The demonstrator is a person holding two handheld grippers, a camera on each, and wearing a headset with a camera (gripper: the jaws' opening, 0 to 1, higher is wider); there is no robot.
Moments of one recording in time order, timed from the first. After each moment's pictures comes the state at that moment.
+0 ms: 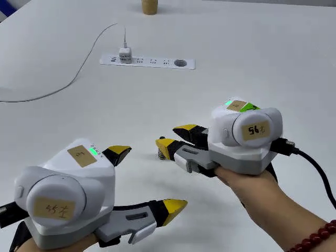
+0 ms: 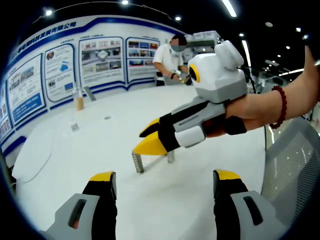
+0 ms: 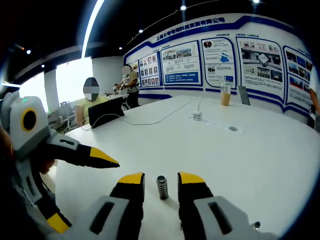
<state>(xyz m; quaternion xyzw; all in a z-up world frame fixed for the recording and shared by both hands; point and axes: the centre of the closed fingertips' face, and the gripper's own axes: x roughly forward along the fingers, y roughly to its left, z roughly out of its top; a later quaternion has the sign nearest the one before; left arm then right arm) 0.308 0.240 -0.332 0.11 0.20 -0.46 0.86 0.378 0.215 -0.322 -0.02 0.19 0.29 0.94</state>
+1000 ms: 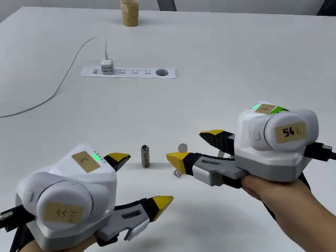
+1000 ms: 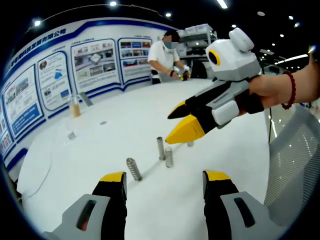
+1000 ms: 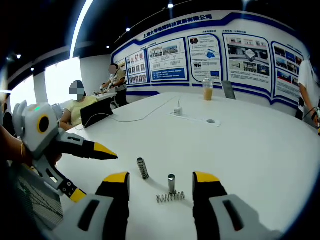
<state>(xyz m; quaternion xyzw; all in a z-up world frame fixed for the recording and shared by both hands) 0.313 0.219 -0.333 0.16 0.19 -0.46 0.85 0.347 0.150 -0.311 -0.01 0.22 0.24 0.95</state>
